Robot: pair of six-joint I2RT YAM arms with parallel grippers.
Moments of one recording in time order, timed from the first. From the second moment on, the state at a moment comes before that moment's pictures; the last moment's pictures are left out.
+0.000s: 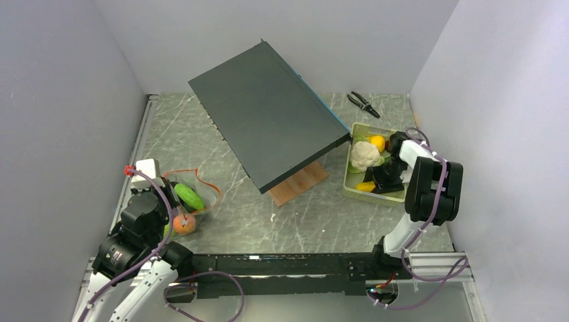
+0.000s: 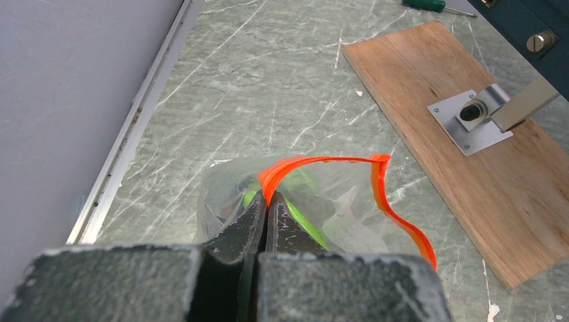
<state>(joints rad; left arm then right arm) -0.49 0.29 0.76 -0.74 -0.63 -0.25 -0.21 1.72 1.05 -0.93 -0.07 1.20</state>
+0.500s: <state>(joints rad) -0.49 0.29 0.76 -0.74 -0.62 -0.25 -0.22 1.66 1.02 -0.91 -0.09 1.16</state>
